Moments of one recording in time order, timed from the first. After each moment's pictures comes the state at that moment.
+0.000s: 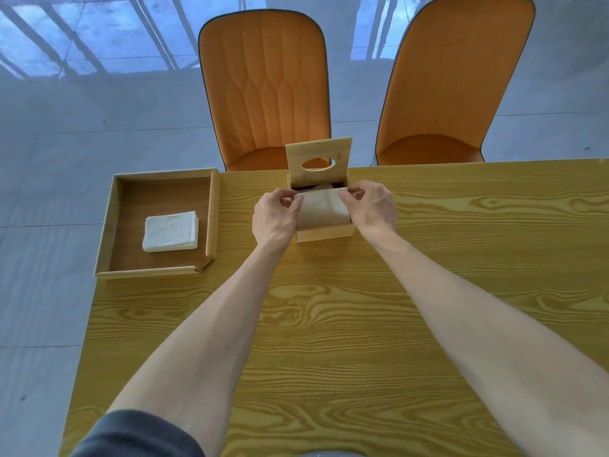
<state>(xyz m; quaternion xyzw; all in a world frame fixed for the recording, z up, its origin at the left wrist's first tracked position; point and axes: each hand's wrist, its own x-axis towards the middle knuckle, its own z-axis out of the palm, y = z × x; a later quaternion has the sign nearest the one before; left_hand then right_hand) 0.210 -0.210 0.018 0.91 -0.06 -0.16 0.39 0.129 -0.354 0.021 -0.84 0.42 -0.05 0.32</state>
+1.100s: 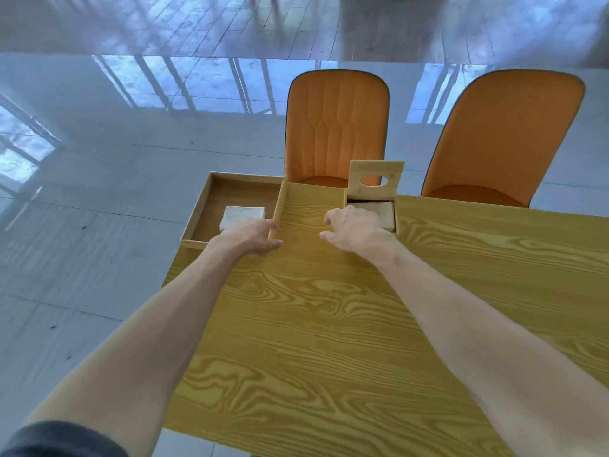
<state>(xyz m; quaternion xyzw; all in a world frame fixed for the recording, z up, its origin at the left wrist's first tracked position) 0.209 -0.049 0.104 0.93 -0.17 -0.33 0.04 0.132 -0.243 0.110 -0.97 0.10 0.21 0.08</state>
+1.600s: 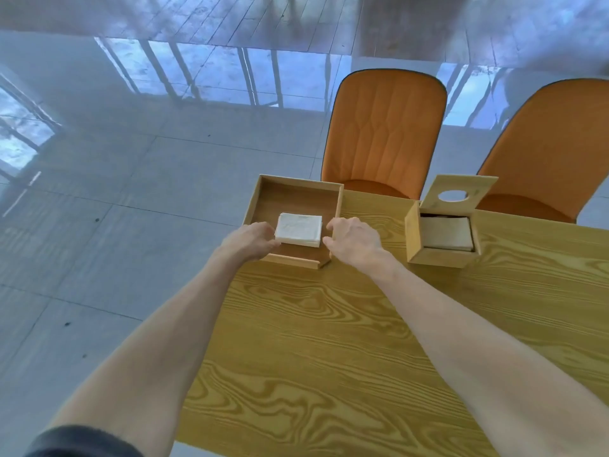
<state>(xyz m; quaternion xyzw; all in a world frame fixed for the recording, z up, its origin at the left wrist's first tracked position) 0.298 0.086 0.071 0.93 -0.12 -0.31 0.13 0.215 -0.109 0.080 -0.96 0.15 0.17 0.16</state>
